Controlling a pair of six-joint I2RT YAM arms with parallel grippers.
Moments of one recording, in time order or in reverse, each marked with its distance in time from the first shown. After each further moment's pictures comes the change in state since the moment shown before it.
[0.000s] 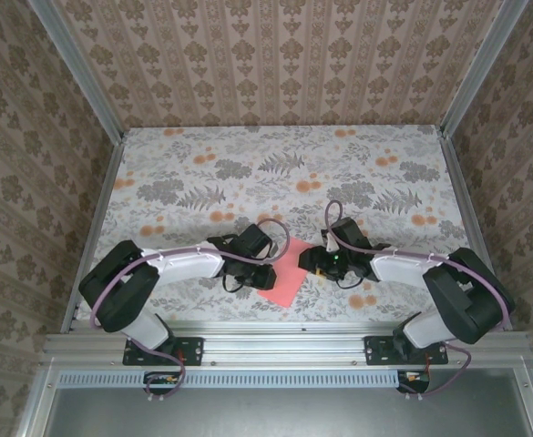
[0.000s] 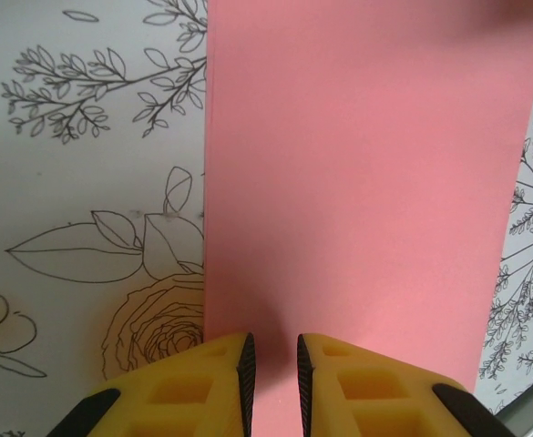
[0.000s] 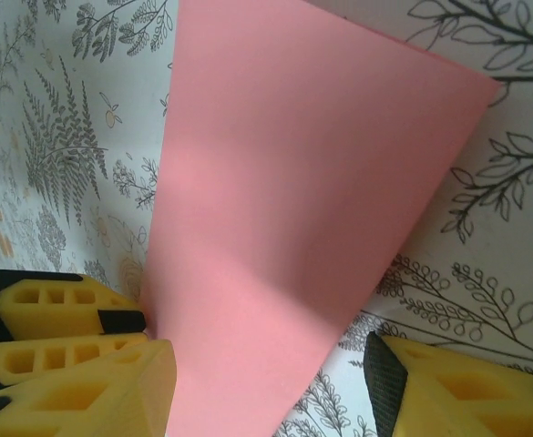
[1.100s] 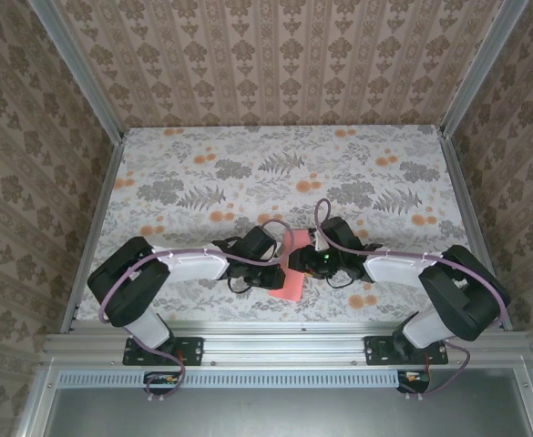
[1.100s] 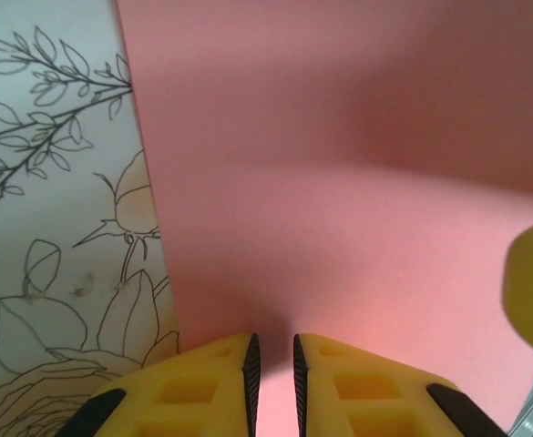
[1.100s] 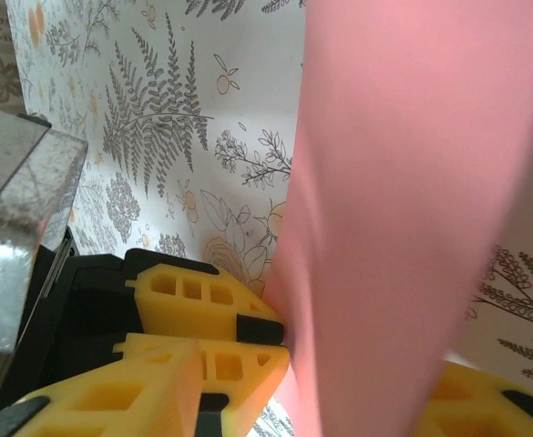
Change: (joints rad) left arm -0.021 0.056 -0.018 0.178 0.079 -0.089; right arm 0.080 0.010 0.021 0.100 -0.051 0.056
